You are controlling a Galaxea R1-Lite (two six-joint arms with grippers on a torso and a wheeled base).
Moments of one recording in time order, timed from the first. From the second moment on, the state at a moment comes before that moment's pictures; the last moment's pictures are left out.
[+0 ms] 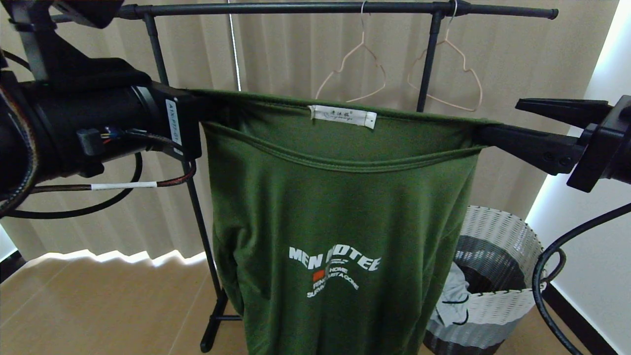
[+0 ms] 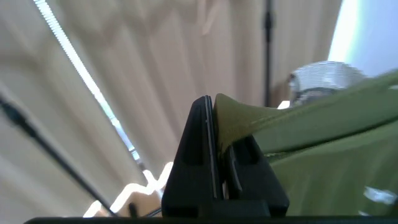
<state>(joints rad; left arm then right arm) -0.59 1.37 -1.13 -0.18 0.13 0.18 0.43 1.24 -0.92 -0.30 0.16 -0.06</state>
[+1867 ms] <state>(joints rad) -0.43 1.13 -0.81 -0.19 0.15 0.23 0.33 1.09 -0.71 -0.30 -0.14 -0.27</state>
